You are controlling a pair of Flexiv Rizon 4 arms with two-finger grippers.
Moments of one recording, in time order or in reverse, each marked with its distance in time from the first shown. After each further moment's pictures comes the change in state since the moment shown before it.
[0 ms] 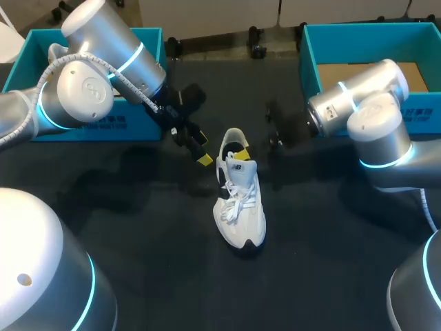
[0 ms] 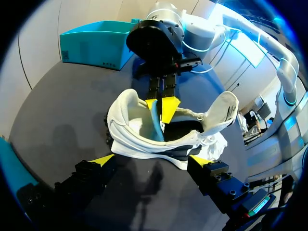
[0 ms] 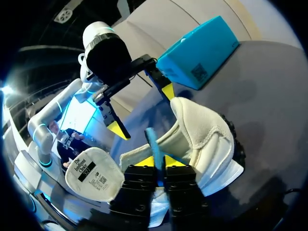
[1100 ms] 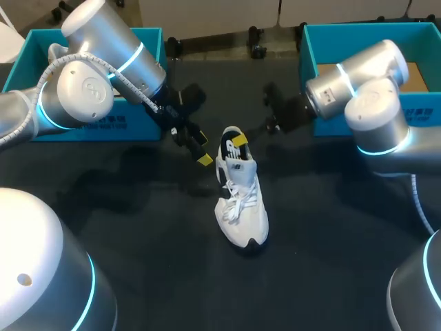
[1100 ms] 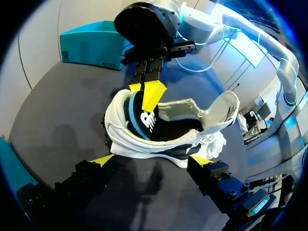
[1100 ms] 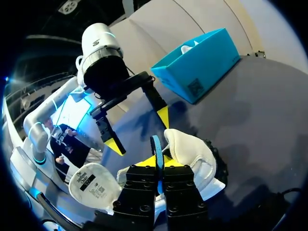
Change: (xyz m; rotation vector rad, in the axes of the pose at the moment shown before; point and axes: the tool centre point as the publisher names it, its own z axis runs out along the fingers) left arm 0.000 0.000 0.000 0.000 0.000 0.000; right arm -0.011 0.033 -0.010 0.008 -0.058 -0.059
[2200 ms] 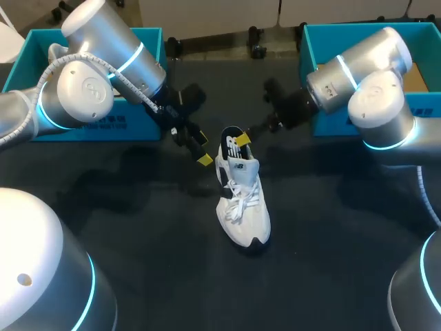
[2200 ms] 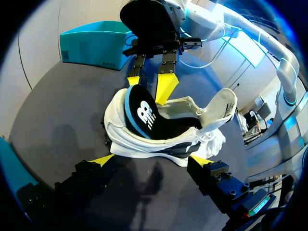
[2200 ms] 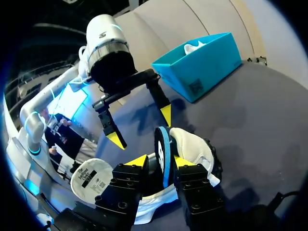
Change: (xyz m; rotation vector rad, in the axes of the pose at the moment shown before) left arm 0.000 0.000 0.000 0.000 0.000 0.000; right arm 0.005 -0.002 -0.012 0.065 -0.068 -0.080
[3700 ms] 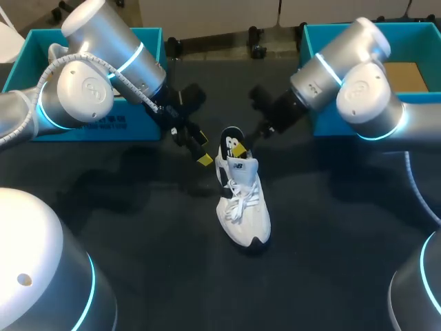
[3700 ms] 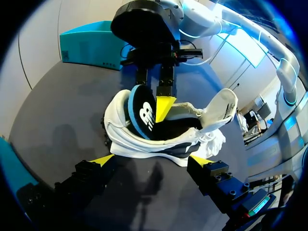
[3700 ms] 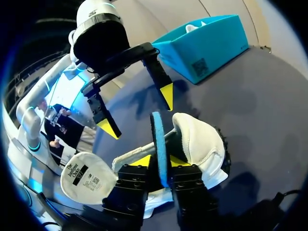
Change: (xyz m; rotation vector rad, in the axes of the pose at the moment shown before) left arm 0.000 0.000 0.000 0.000 0.000 0.000; right arm 0.000 -0.018 0.021 0.161 0.023 0.017
